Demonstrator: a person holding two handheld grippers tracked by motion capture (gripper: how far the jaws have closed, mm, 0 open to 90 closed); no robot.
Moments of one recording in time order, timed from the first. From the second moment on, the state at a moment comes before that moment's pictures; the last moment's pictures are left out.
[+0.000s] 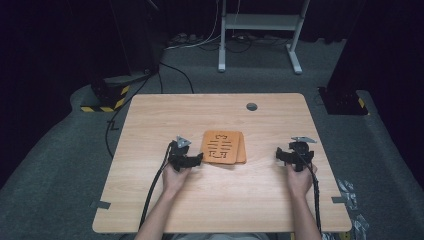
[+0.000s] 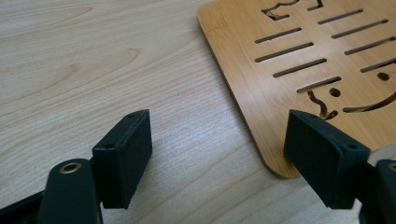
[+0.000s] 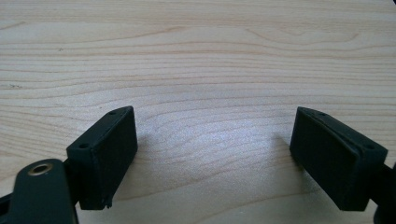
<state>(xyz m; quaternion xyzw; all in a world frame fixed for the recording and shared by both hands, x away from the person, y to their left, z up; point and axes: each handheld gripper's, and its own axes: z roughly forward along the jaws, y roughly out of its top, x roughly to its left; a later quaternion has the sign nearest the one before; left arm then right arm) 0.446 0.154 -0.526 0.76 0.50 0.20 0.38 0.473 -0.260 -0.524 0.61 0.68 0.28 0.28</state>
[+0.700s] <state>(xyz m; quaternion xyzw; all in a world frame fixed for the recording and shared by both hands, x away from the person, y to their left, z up) 0.448 0.155 -0.526 0.76 0.50 0.19 0.38 0.472 -0.257 -0.524 0.61 0.69 0.29 0.27</state>
